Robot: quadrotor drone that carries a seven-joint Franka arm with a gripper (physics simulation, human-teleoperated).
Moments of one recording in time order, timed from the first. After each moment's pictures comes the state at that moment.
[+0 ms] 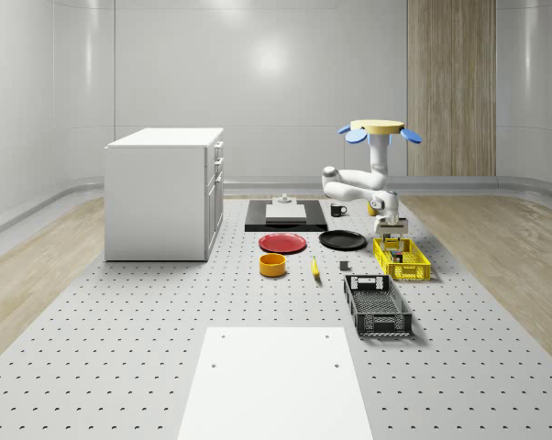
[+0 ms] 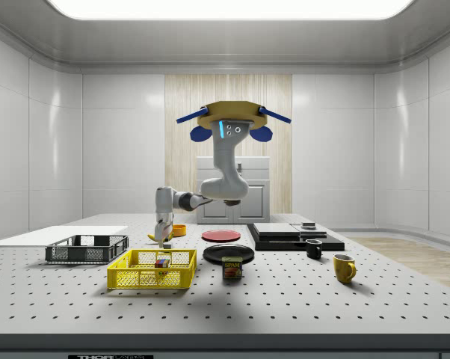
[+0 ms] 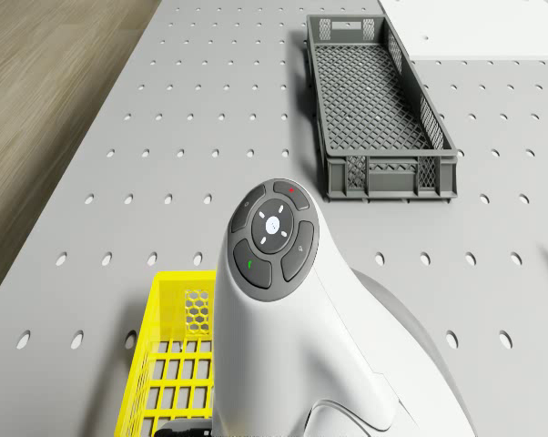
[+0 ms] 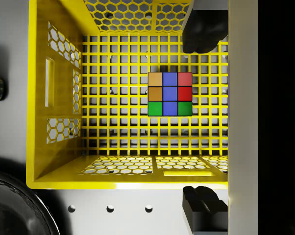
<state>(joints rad) -1.18 -1.56 1.32 -2.86 -1.81 1.63 1.70</state>
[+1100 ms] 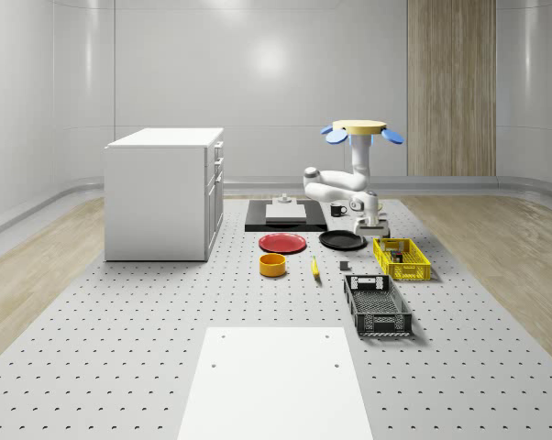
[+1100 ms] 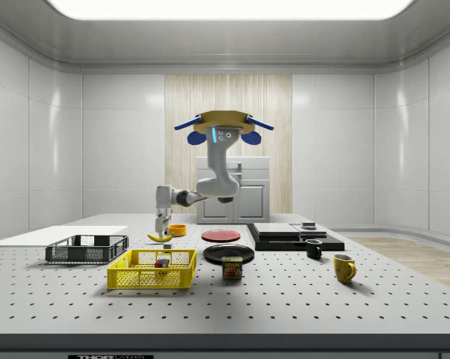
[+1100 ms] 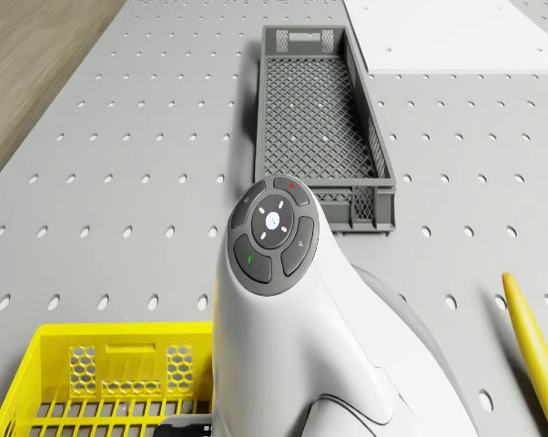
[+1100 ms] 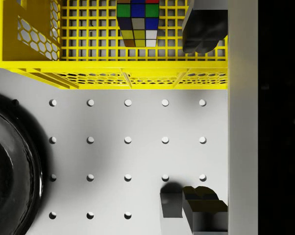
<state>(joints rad) -1.18 -1.56 1.33 -2.86 -1.80 1.63 1.70</state>
